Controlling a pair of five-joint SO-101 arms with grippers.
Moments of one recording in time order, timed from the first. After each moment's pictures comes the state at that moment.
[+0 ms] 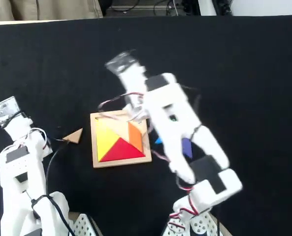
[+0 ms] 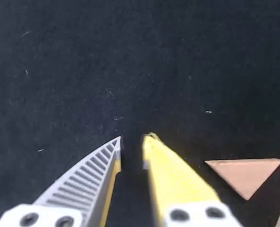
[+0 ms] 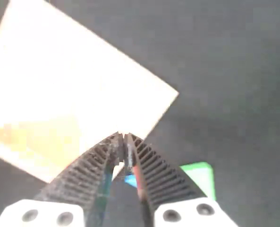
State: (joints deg) left arm -30.8 -39.9 72.0 36.0 3.3; right arm -27.3 7.3 8.3 72.5 17.3
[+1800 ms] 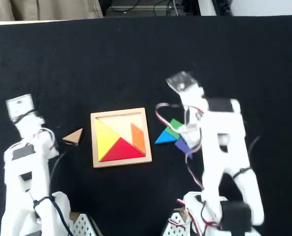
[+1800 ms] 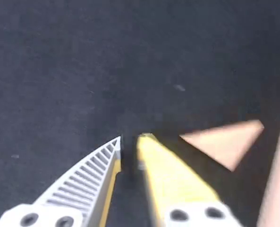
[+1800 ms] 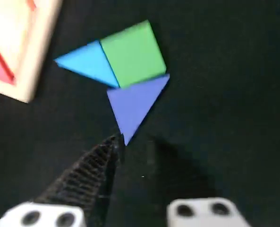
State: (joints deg) left arm -25.1 -40.0 72.4 38.5 -1.5; right arm 3.2 -23.4 43.6 71.8 33.7
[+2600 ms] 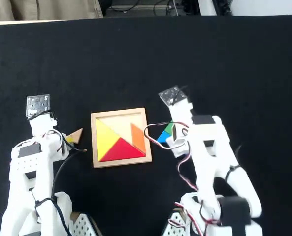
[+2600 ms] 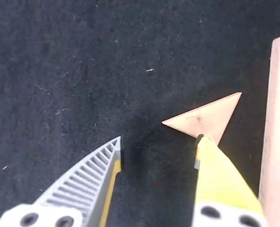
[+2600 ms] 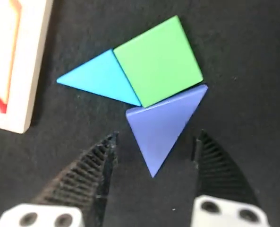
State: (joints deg) left arm -20.6 -40.0 72.4 41.2 -7.7; right arm -4.4 -18.2 54.0 58.5 24.0
